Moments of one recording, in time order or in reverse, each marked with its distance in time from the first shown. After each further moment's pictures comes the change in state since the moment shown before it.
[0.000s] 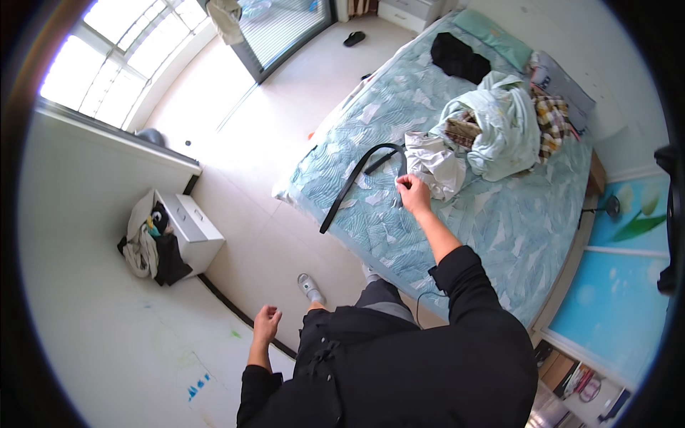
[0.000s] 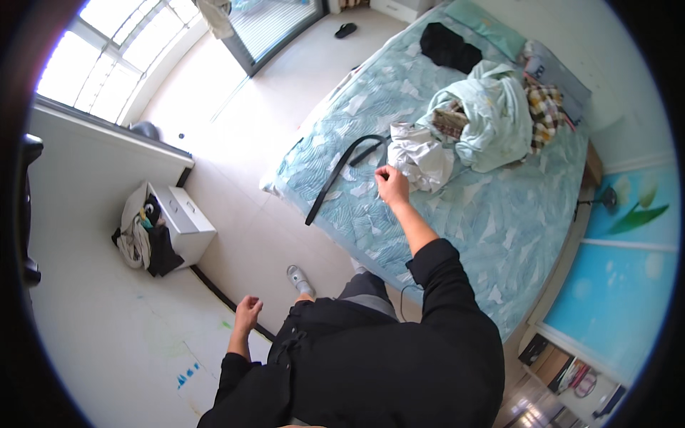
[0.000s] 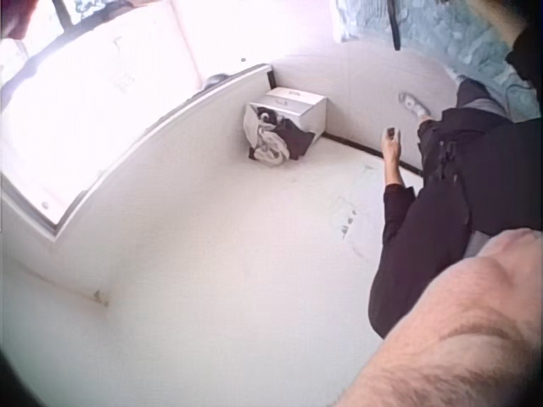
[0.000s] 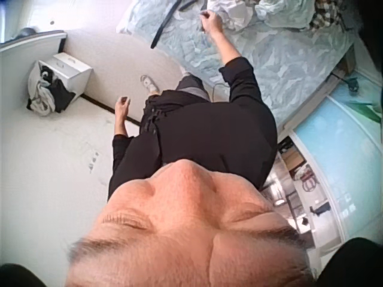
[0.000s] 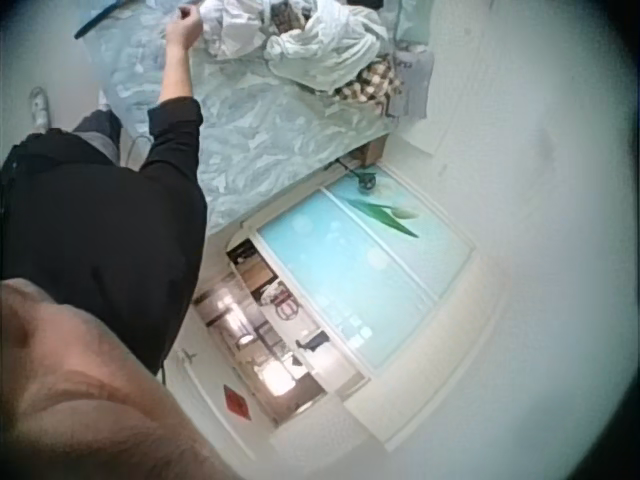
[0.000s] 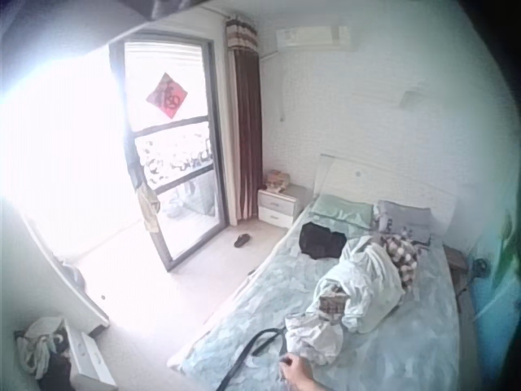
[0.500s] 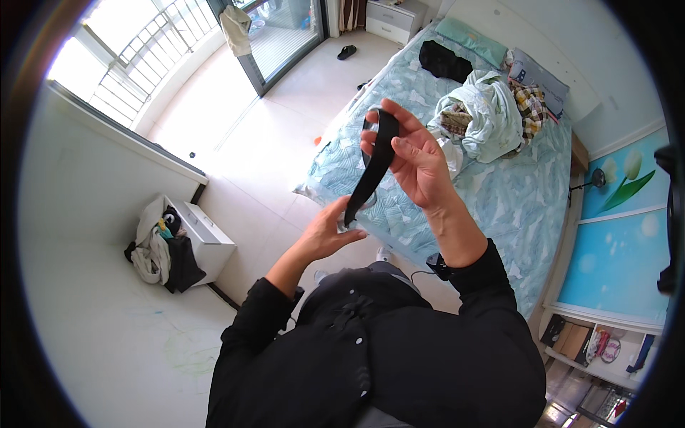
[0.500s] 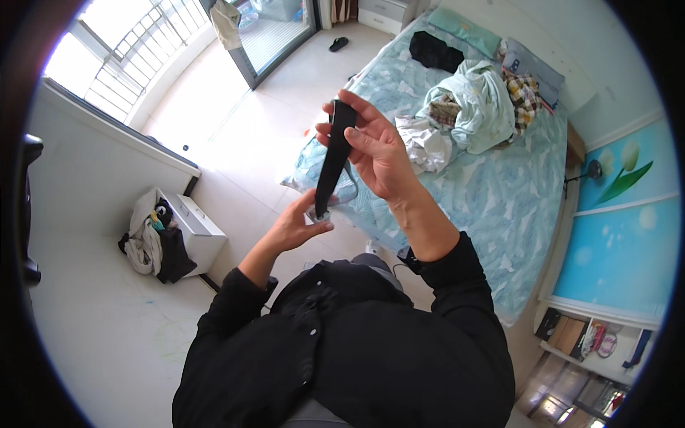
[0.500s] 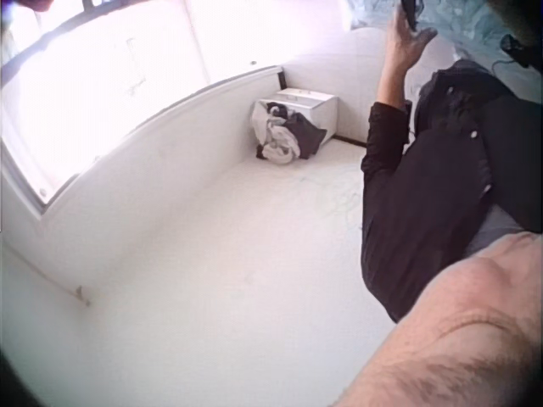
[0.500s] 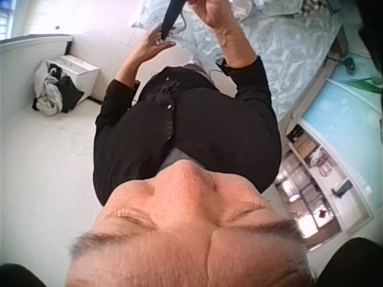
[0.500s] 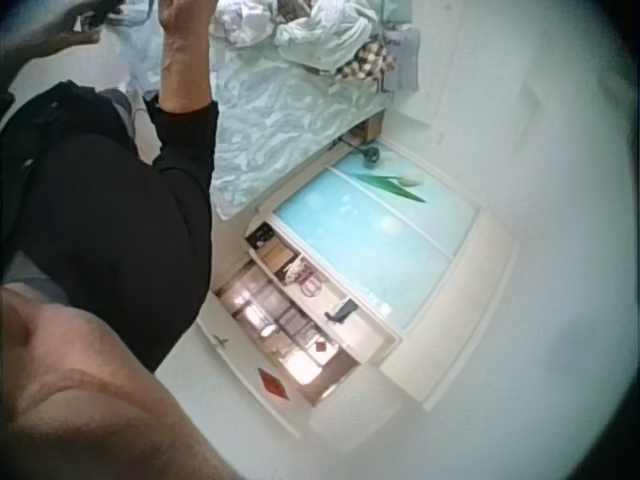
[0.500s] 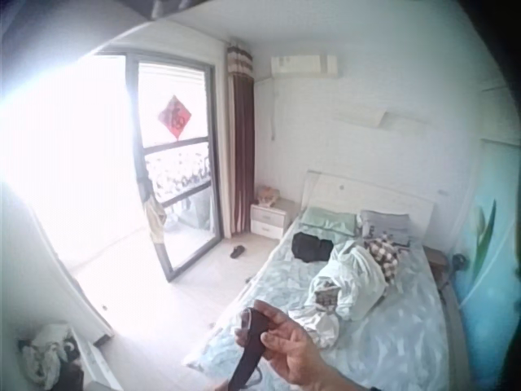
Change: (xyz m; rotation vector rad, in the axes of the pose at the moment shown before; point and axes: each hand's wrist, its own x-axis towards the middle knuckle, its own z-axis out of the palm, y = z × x) left_hand -0.003 0.285 -0.099 -0.131 -0.424 1.092; right_hand -0.164 -0.373 -0.075 1.443 -0.457 -0.240
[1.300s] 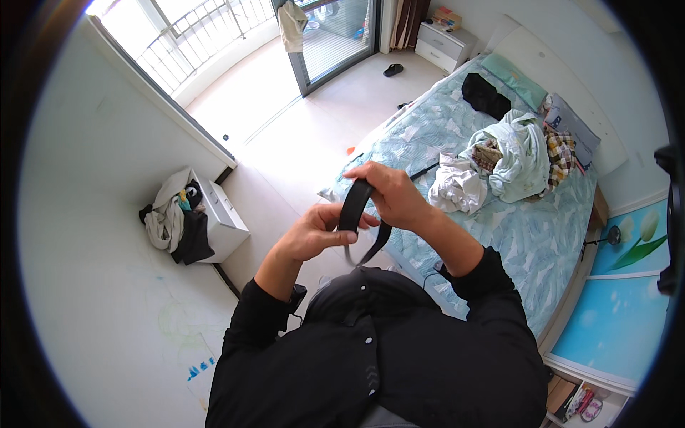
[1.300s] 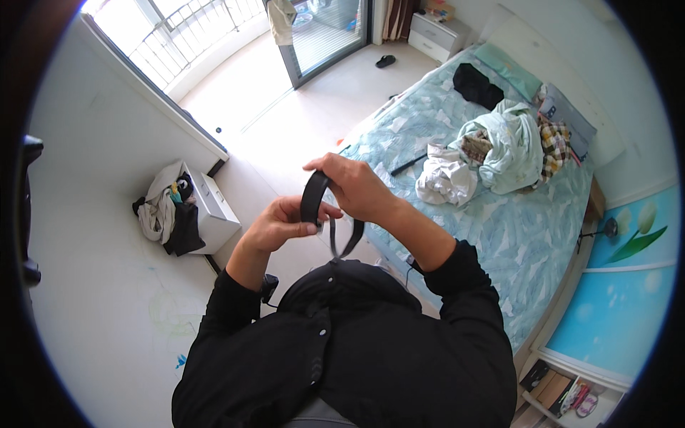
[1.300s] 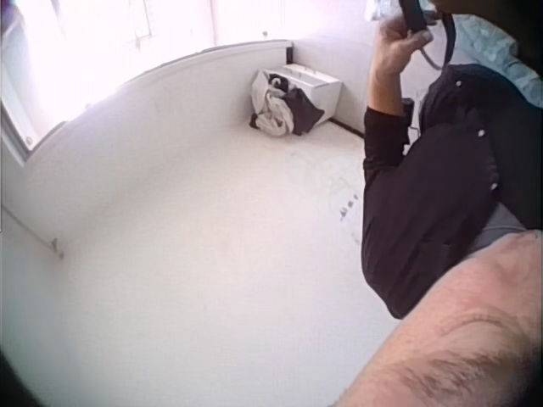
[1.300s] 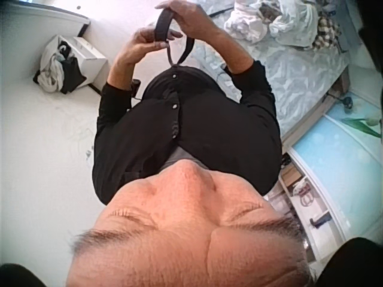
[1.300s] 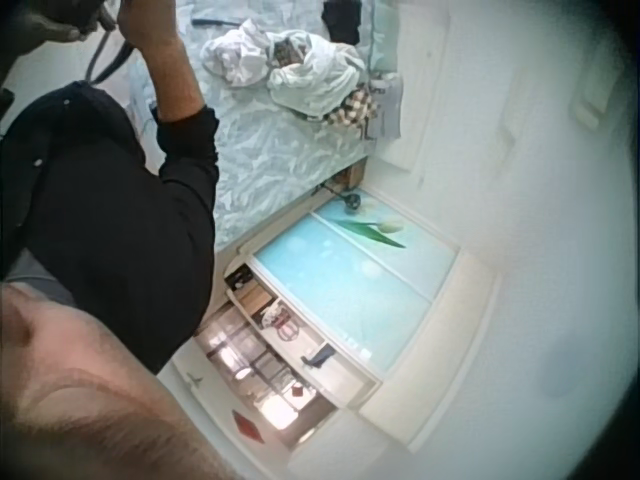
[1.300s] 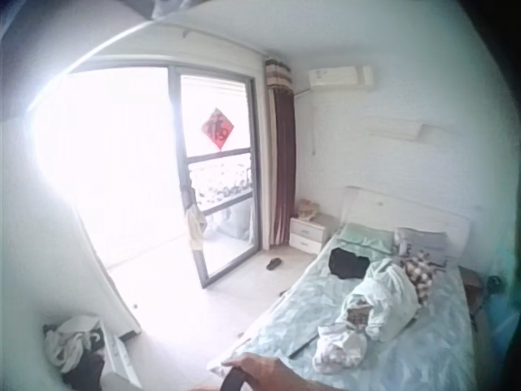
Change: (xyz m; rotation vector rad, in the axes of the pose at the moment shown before) left_hand -0.024 0.071 -0.049 -0.739 0.001 -0.025; right_hand 0.020 0.048 0.021 -1.207 -0.497 -0.403
